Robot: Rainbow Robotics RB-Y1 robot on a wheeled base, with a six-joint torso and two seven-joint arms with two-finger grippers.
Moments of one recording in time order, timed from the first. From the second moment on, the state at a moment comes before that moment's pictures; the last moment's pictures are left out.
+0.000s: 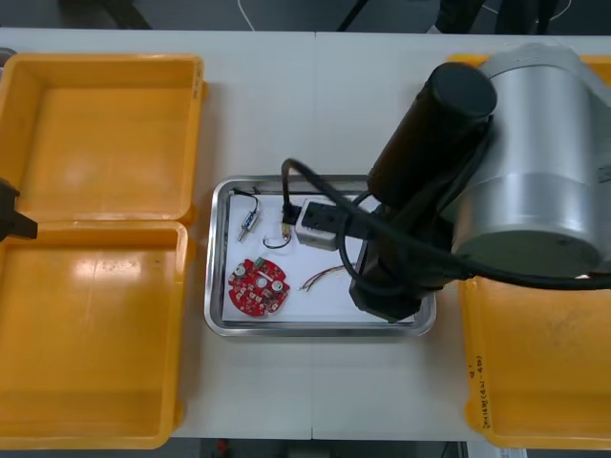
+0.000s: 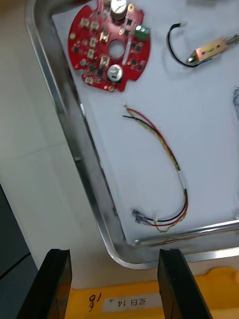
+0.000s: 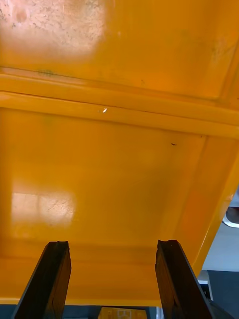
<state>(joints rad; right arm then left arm) -0.84 -0.62 0.65 -2.27 -0.97 1.92 1.47 -0.23 0.98 0.29 -2.20 1.12 1.91 -0.90</state>
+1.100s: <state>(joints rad) -0.86 -0.47 1.03 -2.04 -0.71 1.80 1.56 -0.19 0.98 0.30 -2.22 1.12 1.91 -0.98</state>
